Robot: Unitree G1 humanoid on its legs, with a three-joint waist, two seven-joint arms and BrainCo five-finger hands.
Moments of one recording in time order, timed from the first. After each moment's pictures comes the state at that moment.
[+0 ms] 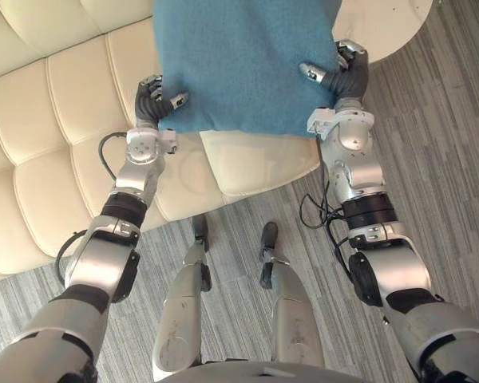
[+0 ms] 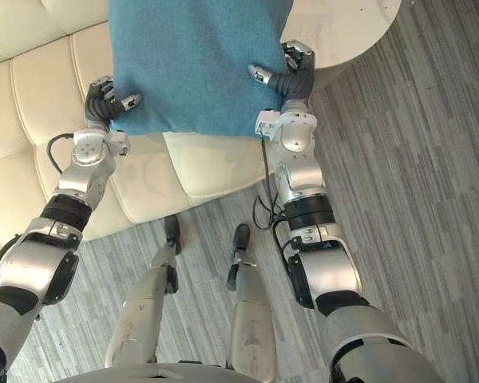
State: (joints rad) left arm -0.95 0.30 -0.18 0.72 -0.38 -0.13 0.26; right arm -0.92 -0.32 0.05 0.42 0.32 -0.08 -0.32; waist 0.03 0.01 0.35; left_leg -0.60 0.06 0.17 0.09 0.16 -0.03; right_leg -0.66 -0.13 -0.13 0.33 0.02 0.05
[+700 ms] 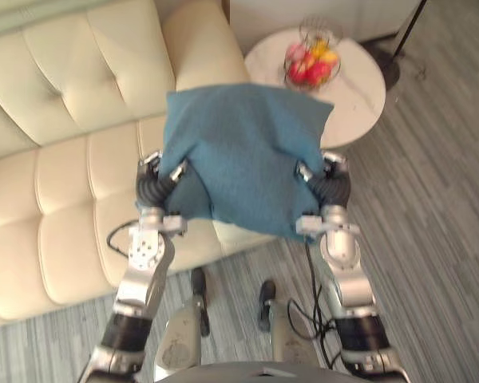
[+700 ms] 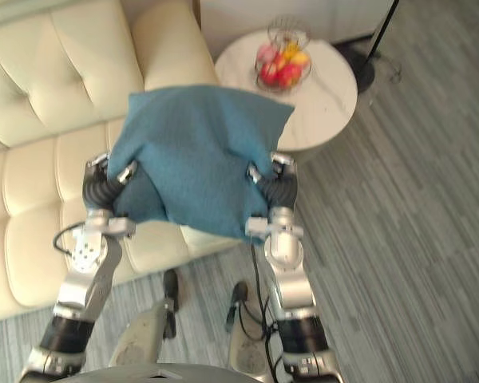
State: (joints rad) left arm 0.00 0.08 -0.15 -0.24 -0.25 -0.13 0.30; right arm -0.01 -0.10 0.10 -0.29 0.04 -0.09 -0.26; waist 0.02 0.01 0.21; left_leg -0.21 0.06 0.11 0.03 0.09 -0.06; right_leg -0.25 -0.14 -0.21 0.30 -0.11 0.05
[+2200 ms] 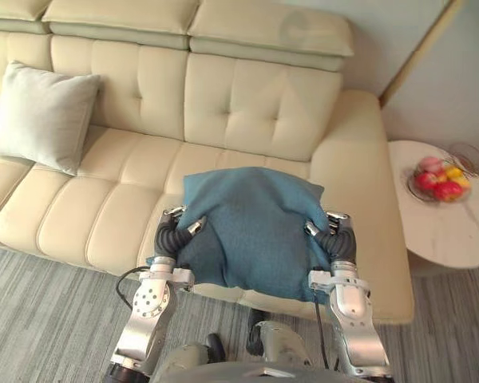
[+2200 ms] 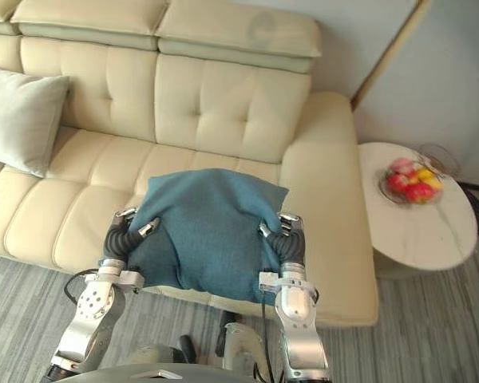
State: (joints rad) left arm 0.16 0.11 -0.26 -0.14 -0.24 -0.15 0.17; right arm 0.23 -0.09 0.03 -0.26 -0.08 -0.12 -0.22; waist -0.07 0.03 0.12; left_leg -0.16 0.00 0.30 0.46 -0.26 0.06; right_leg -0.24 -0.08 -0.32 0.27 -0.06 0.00
